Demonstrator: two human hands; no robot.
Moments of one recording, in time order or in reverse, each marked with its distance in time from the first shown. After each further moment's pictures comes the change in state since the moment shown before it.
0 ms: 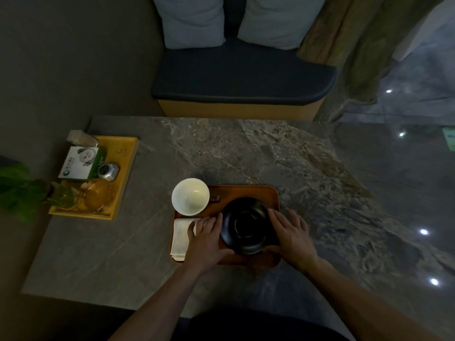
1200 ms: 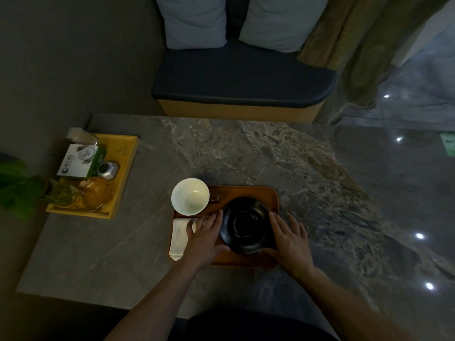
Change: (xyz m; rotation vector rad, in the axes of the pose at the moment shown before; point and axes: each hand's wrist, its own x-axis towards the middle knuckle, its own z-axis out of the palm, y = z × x) left_hand 0.008 -0.002 -0.009 0.003 -0.078 0.011; right_hand -0.009 -0.010 0.009 0.006 0.057 0.081
